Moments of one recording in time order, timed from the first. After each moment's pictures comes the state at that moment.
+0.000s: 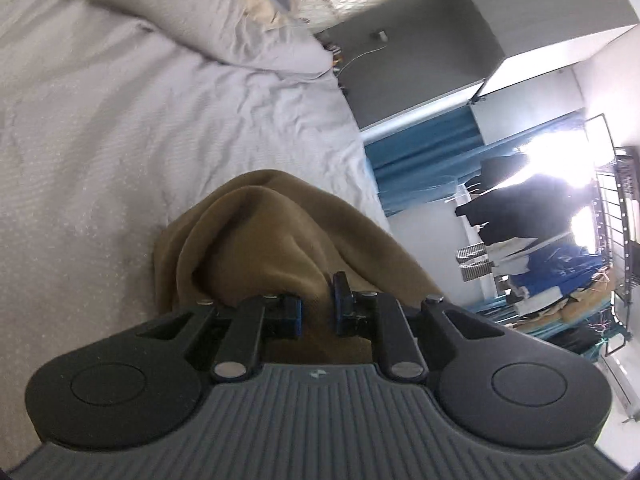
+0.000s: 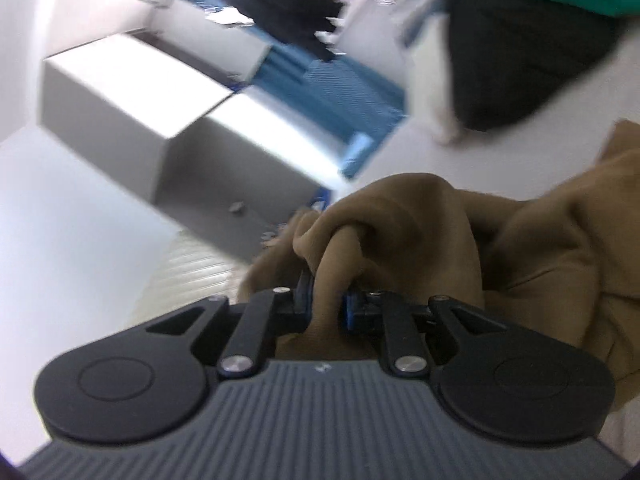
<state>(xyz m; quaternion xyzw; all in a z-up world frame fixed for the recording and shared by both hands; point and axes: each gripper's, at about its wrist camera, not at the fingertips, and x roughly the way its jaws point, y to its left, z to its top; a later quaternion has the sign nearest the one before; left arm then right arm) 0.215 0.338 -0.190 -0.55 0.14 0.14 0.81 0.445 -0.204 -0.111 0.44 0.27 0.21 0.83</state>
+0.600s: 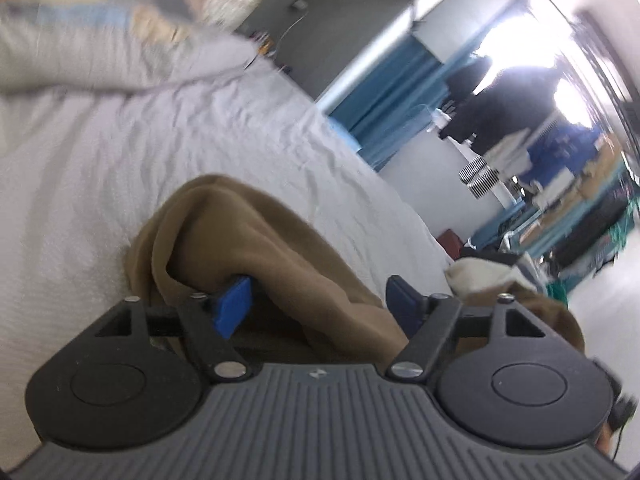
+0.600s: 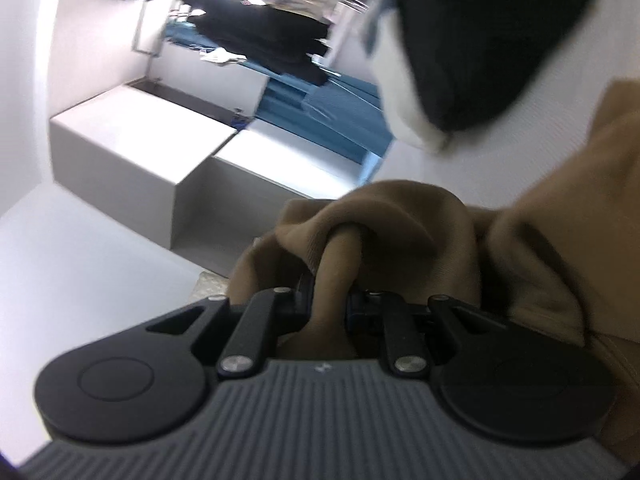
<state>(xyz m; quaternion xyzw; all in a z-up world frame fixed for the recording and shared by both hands) 0.208 0.276 -0.140 -0.36 0.20 0.11 0.90 0.464 -0.220 -0.145 0.50 0.20 0.25 0.81</state>
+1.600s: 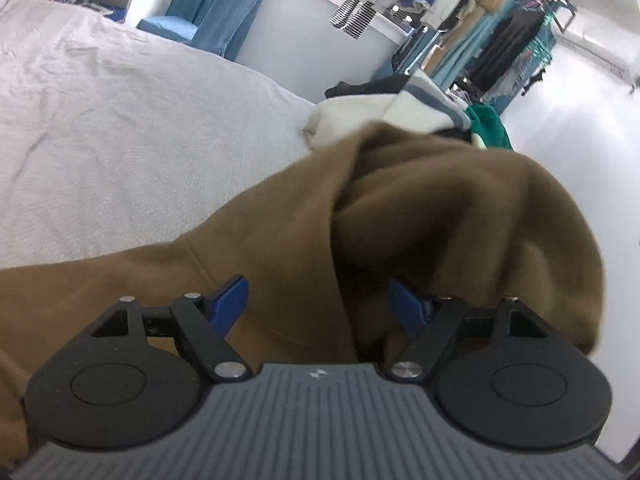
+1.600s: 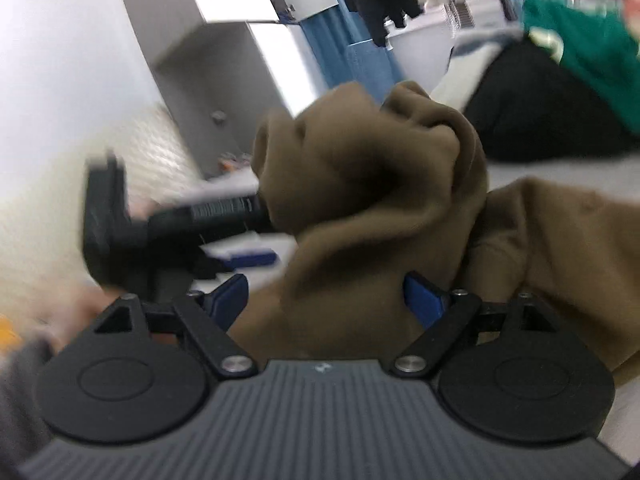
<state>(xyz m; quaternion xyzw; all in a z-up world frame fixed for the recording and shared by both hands) 0.491 0.055 -0.144 -0.25 0.33 -0.12 0.90 0.403 -0.143 -0.144 0.12 0.26 0.20 0.94</state>
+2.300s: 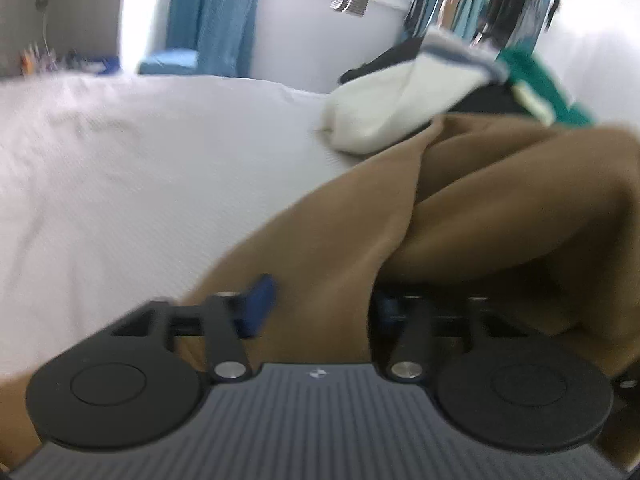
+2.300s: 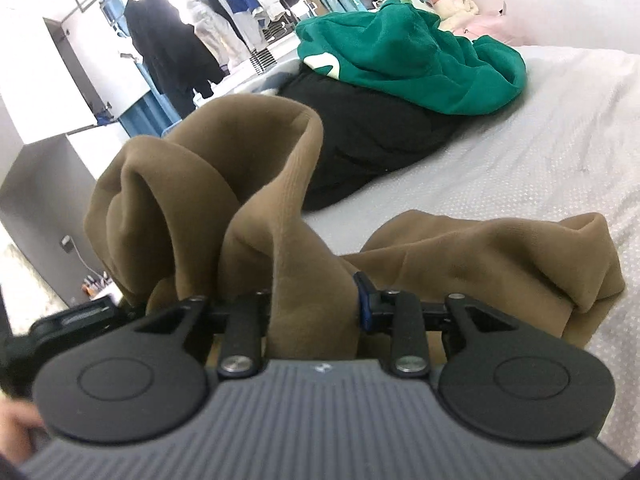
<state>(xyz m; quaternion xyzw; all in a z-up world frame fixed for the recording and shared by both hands) 0.578 -0.010 -0.150 -0.07 0.36 -0.04 0.93 0.461 -0.234 -0.166 0.27 0.22 -0.02 0.94</state>
